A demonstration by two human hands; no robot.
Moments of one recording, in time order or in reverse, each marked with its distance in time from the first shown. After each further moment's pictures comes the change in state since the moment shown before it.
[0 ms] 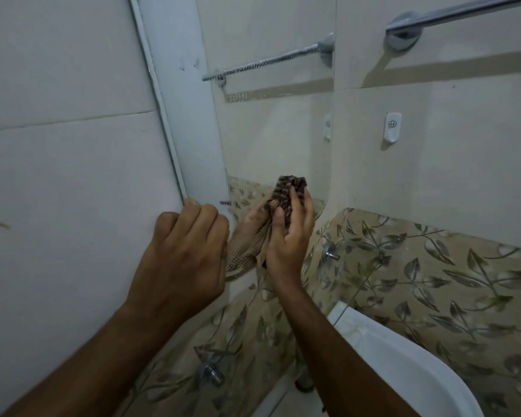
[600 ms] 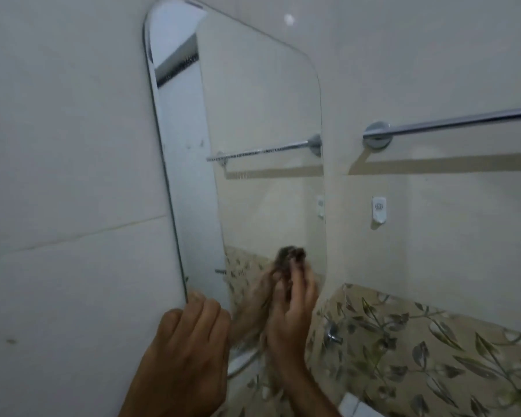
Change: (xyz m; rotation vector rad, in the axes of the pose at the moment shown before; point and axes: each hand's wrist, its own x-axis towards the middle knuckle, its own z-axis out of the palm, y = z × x) left_hand 0.002 -0.004 0.018 -0.011 0.151 0.014; right_hand 0.023 -0.001 0.006 -0.042 0.063 -0.118
